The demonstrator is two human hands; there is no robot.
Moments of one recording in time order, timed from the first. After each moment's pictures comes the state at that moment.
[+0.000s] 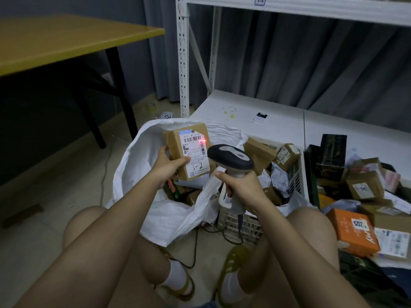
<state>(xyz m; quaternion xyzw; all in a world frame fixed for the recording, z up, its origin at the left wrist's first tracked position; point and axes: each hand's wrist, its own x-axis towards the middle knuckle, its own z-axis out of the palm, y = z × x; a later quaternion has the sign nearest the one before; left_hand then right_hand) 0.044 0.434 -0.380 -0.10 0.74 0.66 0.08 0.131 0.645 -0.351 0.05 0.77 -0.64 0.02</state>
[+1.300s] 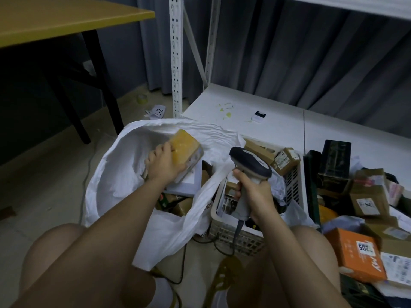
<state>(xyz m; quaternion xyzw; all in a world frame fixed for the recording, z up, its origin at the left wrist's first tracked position) -0.025 0.460 -0.409 -0.05 0.96 0.27 -0.05 0.074 0.680 -0.378 0.17 0.66 -0.73 -0.04</state>
